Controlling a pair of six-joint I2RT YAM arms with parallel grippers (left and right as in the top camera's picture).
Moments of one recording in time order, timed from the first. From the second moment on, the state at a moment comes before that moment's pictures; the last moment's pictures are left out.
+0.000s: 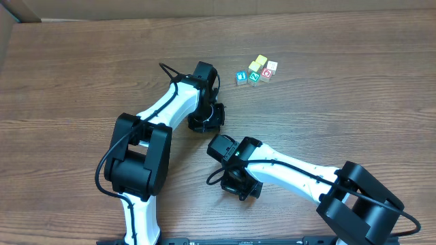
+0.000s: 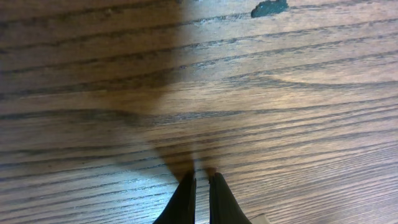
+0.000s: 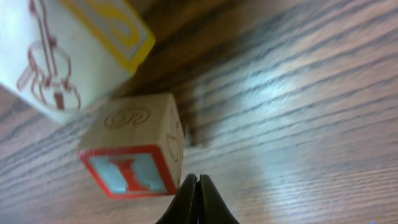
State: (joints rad) left arm -0.35 2.08 1.42 -0.86 0.26 -0.37; right arm 0.95 1.82 1.13 -0.91 -0.20 1.26
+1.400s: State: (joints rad) left arm -0.35 2.08 1.42 -0.86 0.26 -0.37; right arm 0.91 1.82 1.13 -0.87 -0.17 1.18
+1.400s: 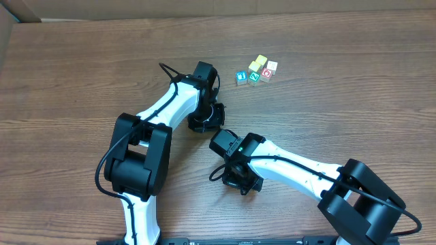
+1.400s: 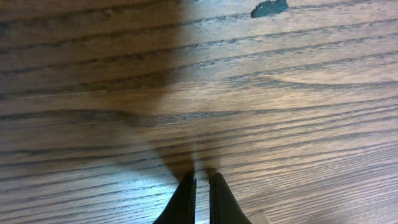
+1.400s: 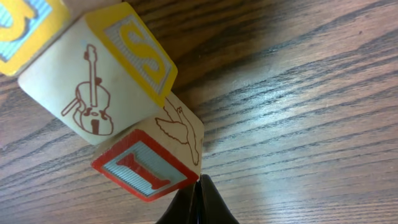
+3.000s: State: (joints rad) left arm -0.10 2.10 1.54 -1.03 0.27 -0.42; right arm 1.11 1.92 1.30 -0.74 0.07 0.65
